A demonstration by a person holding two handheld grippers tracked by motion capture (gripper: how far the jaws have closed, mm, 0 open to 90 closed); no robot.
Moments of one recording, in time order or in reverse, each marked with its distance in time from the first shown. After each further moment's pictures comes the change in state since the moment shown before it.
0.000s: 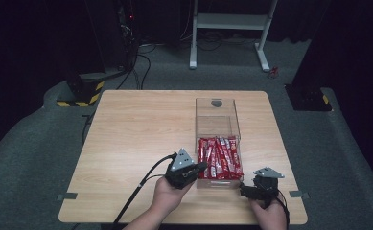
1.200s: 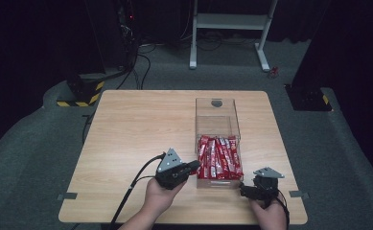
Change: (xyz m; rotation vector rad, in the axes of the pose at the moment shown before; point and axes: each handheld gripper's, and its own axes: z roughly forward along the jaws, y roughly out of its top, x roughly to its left) left arm 0.011 -0.002 -0.028 -0.062 0.005 -0.014; right arm 0.000 0.000 0.000 0.001 -0.001 0.001
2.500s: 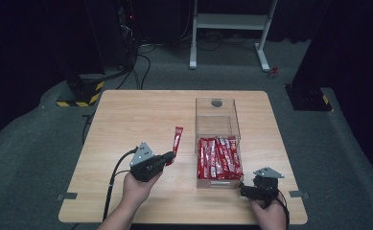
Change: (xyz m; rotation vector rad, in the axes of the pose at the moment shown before) left arm 0.057 -0.016 -0.042 -0.040 0.108 -0.006; right arm 0.000 0.000 0.000 0.000 0.000 0.000
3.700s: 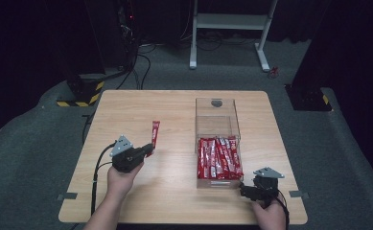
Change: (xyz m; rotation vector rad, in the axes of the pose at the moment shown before) left arm 0.063 -0.022 -0.015 0.001 0.105 -0.090; right arm 0.000 0.000 0.000 0.000 0.000 0.000
